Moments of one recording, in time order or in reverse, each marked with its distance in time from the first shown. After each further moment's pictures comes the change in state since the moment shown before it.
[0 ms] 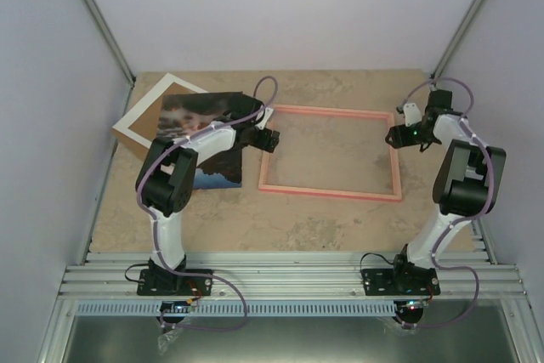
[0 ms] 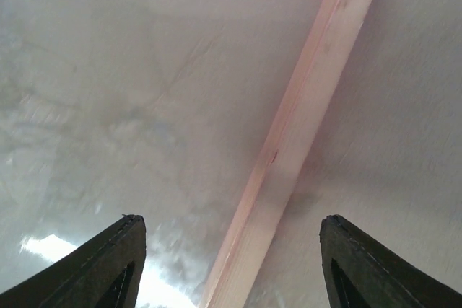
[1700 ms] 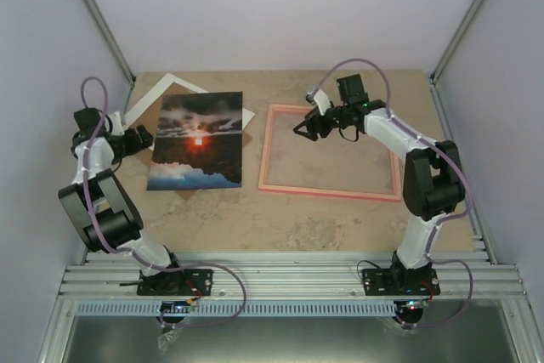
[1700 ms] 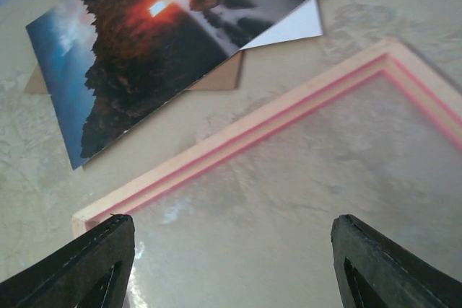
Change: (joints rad) left arm 0.962 -0.350 -0.190 -0.222 0.276 0.057; right arm 0.566 0.025 0.151 0.208 -0.318 0.134
